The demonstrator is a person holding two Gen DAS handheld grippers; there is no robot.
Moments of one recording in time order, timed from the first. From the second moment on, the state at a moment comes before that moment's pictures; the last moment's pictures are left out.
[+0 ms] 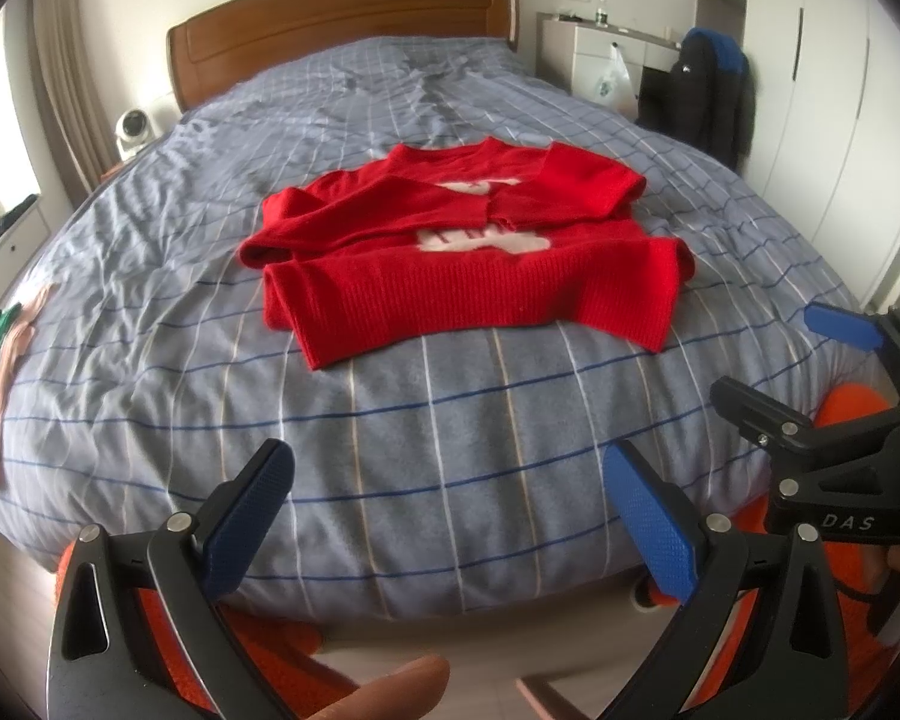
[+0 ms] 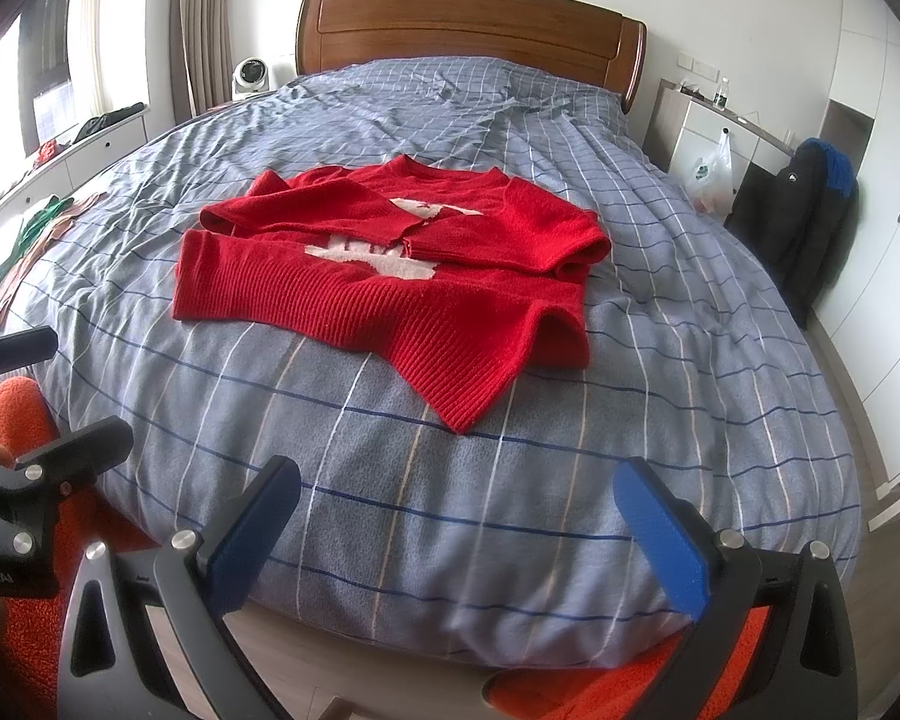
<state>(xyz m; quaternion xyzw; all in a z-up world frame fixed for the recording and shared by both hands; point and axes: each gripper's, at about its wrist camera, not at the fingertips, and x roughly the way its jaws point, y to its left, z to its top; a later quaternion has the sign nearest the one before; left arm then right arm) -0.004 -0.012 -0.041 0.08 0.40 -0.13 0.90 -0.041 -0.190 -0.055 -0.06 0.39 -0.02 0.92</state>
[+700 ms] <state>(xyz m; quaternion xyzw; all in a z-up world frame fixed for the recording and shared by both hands) -0.005 -0.015 -0.041 0.08 0.41 -0.14 0.90 -0.042 -0.184 -0.058 -0.06 0.39 -0.02 0.92</state>
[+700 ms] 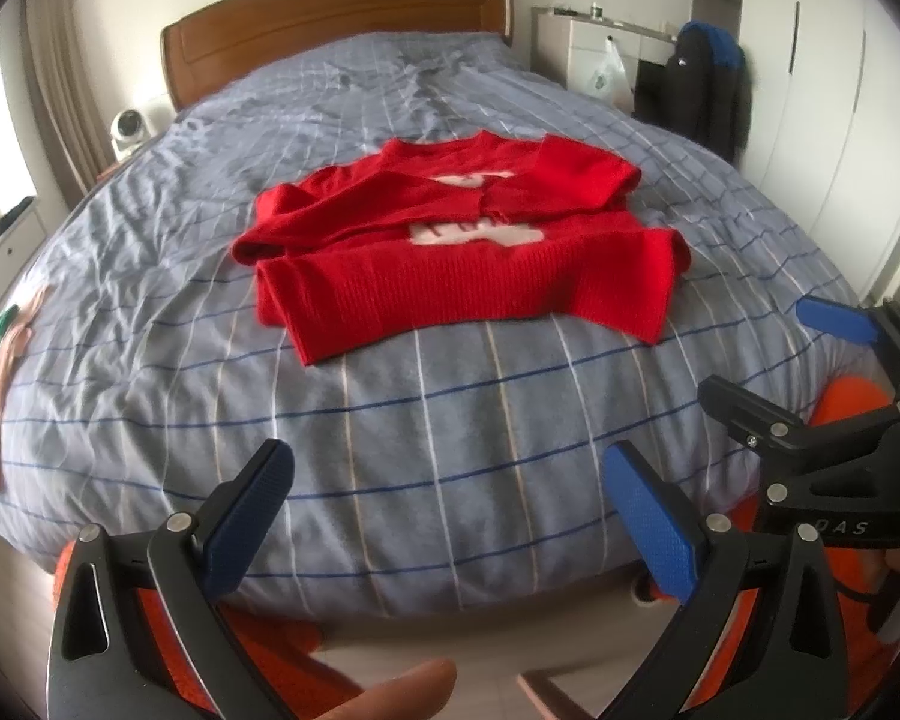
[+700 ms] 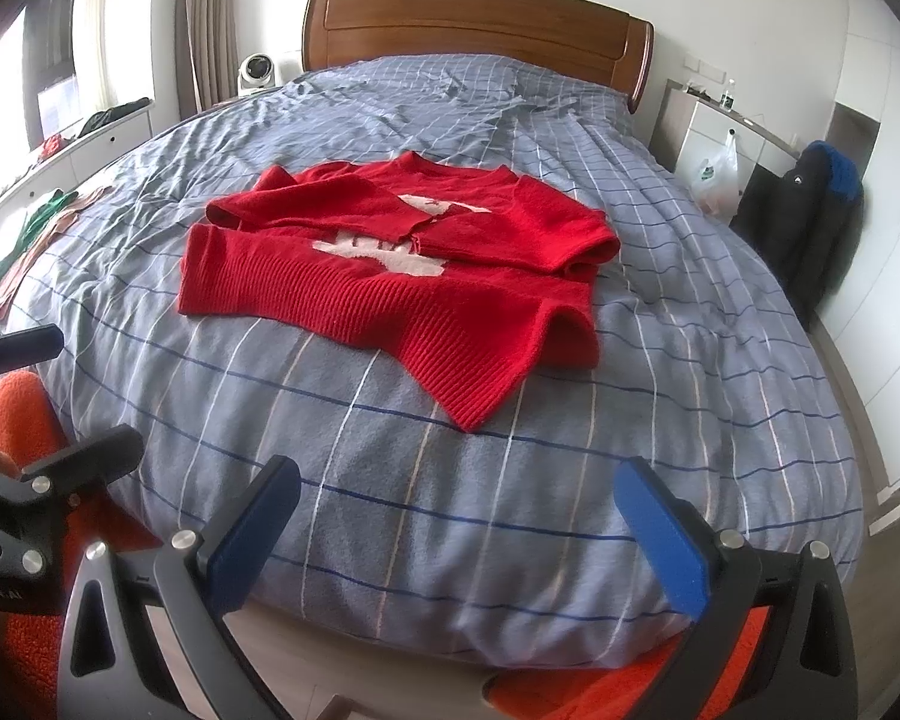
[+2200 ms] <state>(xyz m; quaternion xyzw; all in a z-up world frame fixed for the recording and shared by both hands) 0.011 0.007 -0.058 0.05 0.44 -0.14 0.88 -0.034 -0.190 -0.067 -0.05 0.41 -0.02 0.91</state>
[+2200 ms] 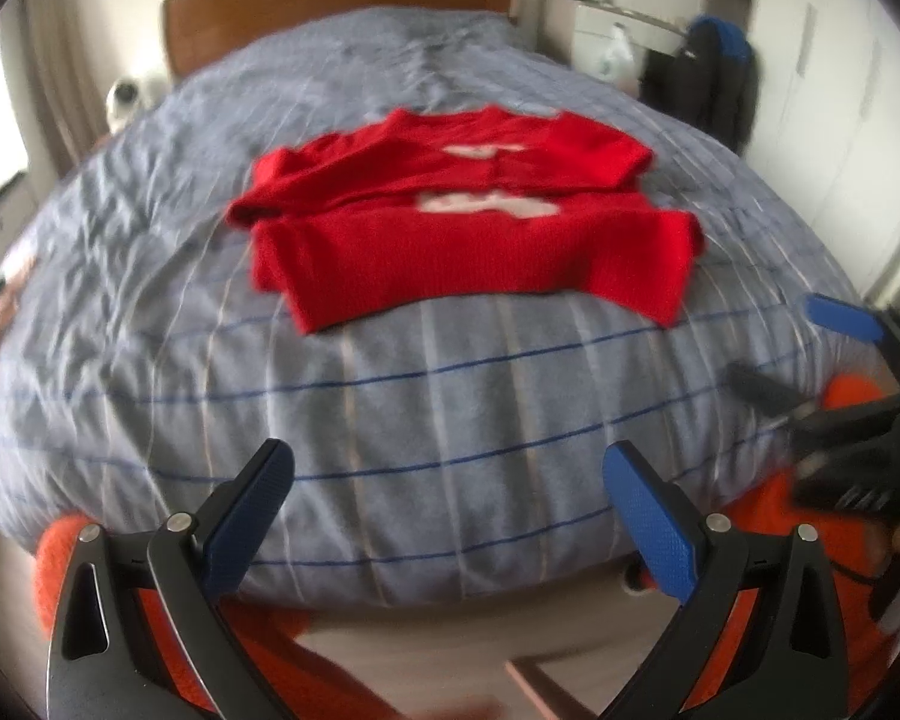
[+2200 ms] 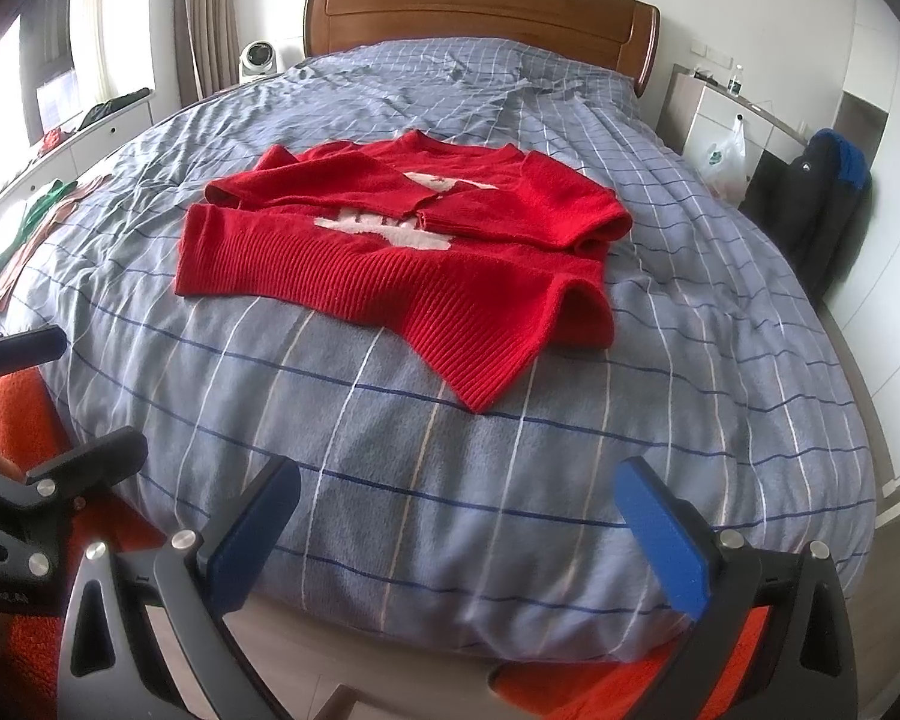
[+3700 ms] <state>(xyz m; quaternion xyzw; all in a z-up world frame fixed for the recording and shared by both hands) 0.073 0.060 -0.156 0.00 0.62 -0.12 0.77 -0.009 -0.289 -0.170 0.15 0.59 0.06 0.79</state>
